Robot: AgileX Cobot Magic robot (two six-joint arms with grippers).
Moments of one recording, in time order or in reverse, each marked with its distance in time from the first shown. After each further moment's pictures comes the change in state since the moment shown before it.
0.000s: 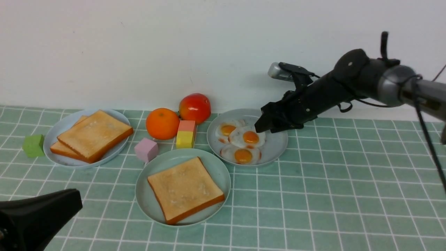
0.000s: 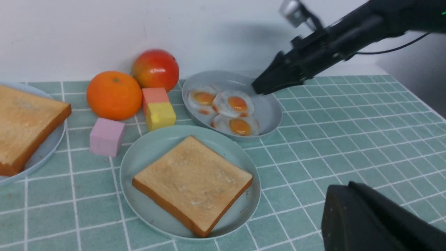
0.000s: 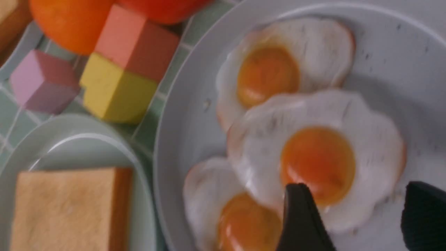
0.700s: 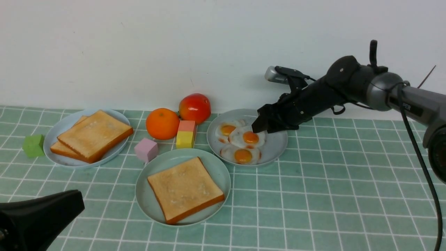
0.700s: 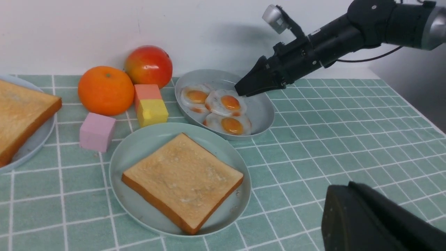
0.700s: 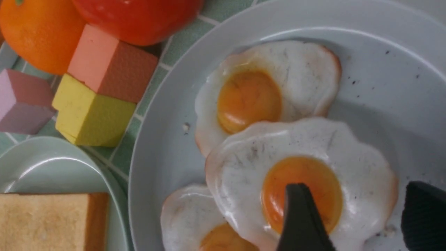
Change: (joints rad) right arm 0.000 0.068 -0.053 0.005 -0.012 -0.001; left arm 0.000 0.000 0.001 -0.043 -0.002 -0.003
